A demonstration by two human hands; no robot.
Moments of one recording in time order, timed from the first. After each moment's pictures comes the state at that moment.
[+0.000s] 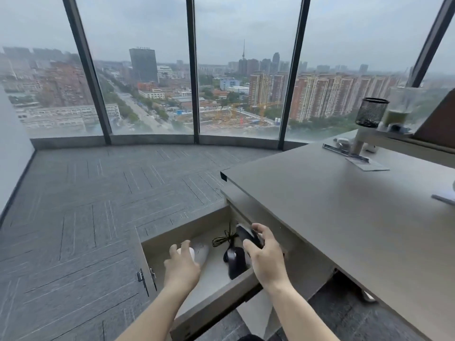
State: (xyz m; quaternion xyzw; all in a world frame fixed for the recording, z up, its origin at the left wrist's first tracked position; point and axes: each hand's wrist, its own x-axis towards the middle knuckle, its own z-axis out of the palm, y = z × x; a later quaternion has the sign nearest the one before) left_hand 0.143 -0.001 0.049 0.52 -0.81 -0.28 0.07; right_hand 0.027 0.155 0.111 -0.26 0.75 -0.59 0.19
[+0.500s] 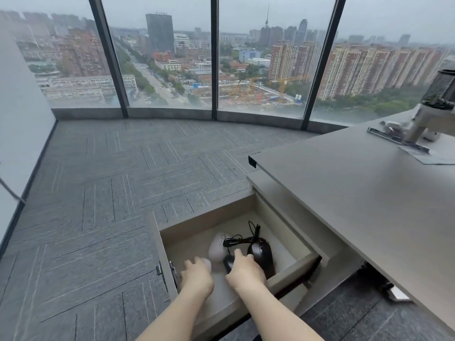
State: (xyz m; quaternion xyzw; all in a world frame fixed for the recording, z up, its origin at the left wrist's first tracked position) left_hand 0.142 -0.040 -0.016 0.58 -0.76 -0.28 -0.12; right_hand 0.046 0.032 -0.006 -0.34 0.90 -0.10 0.26
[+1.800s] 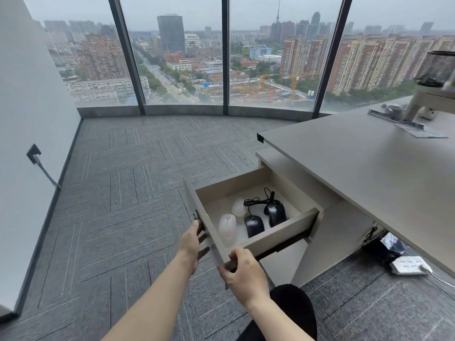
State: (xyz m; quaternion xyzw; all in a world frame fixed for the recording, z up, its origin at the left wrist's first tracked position) left_hand 0.240 0.004 0.005 0.47 -0.44 -0.72 0.26; right_hand 0.163 0.147 -0.009 -0.42 0.82 -0.35 0.18
